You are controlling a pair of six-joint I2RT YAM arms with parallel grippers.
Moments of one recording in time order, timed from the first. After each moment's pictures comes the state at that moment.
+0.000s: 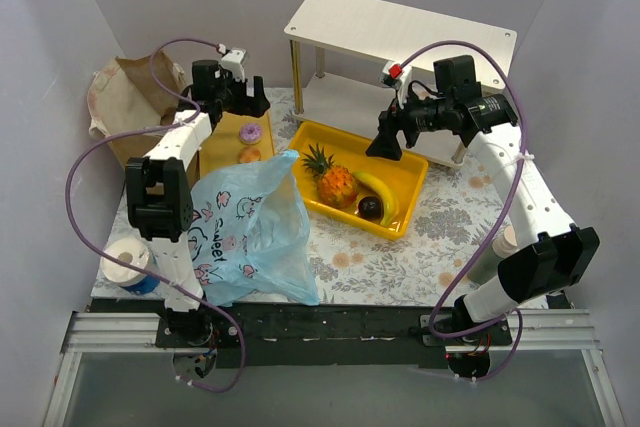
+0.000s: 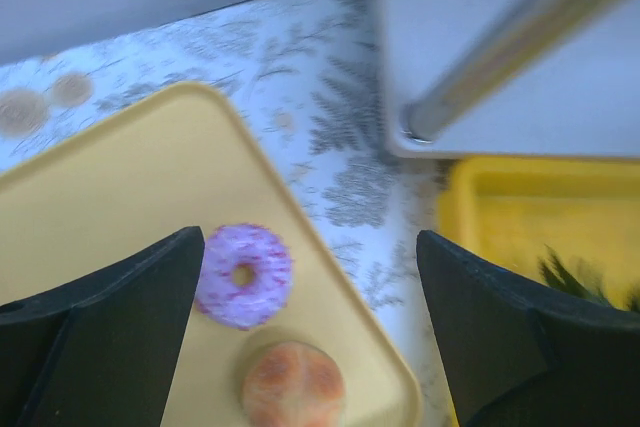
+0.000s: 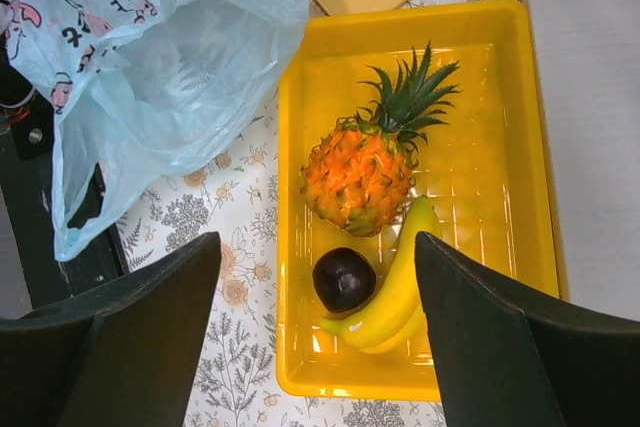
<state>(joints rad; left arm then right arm) -0.08 2.02 1.65 -0.11 0.35 0.00 0.33 1.52 1.67 -0.89 -0.79 -0.40</state>
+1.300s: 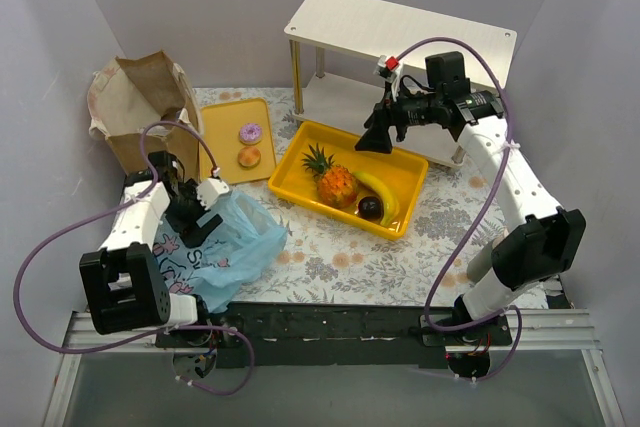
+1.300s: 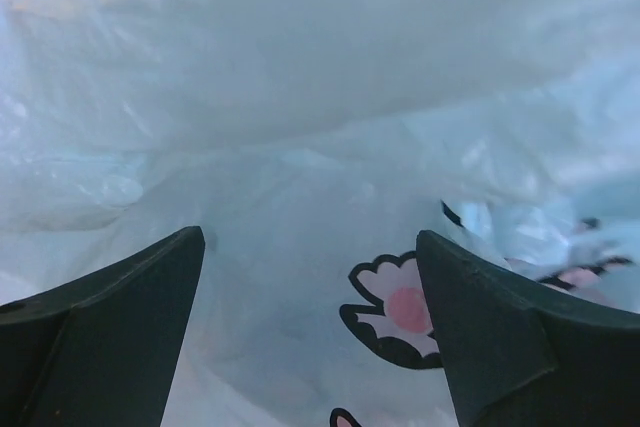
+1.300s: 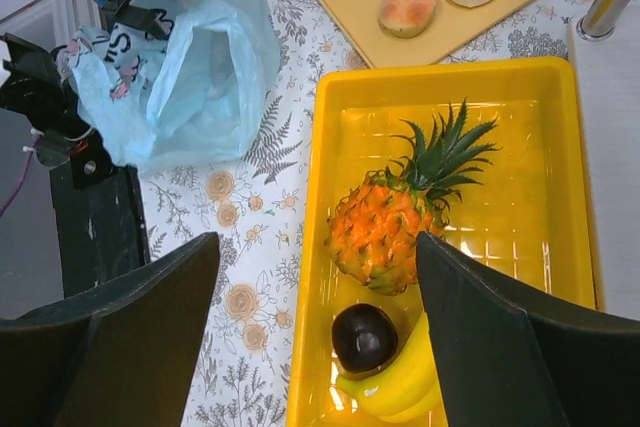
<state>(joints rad) 0.16 1.34 0.92 -0.95 0.20 1.06 0.33 1.59 1.65 -0.75 -0.94 -0.31</state>
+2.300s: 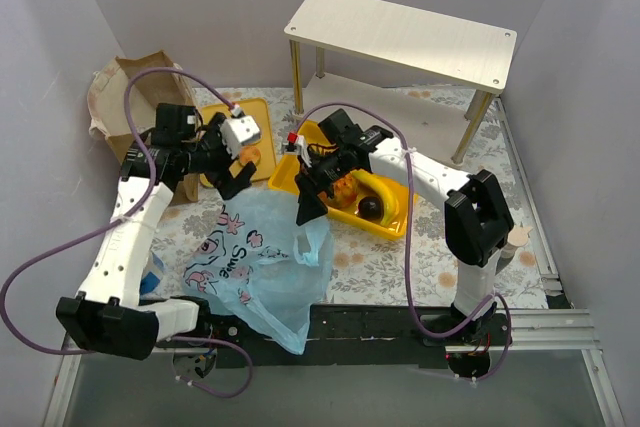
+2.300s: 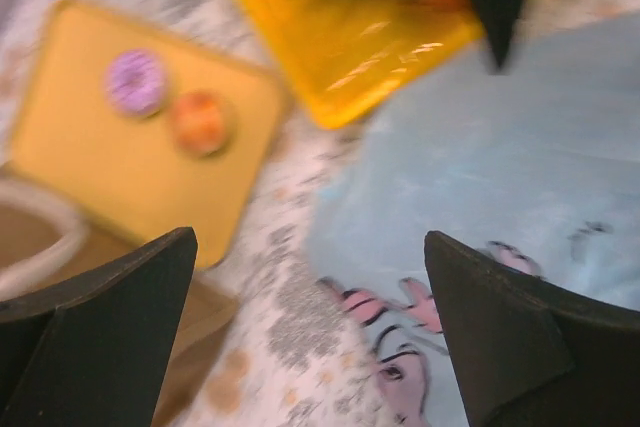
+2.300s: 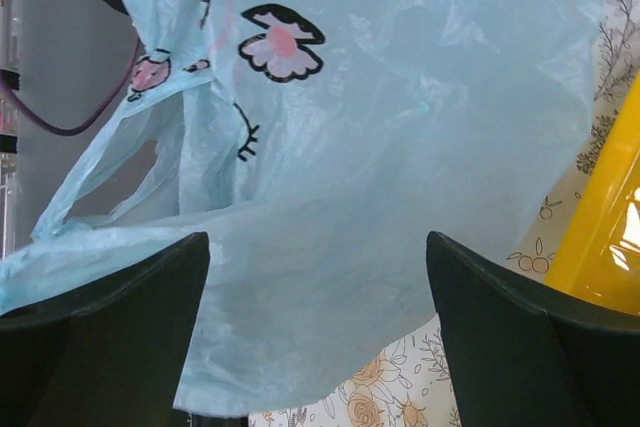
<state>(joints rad) -0.17 1.23 1.34 -0.97 0.56 0.77 0.74 1.89 1.58 -0.70 -0.98 -0.28</state>
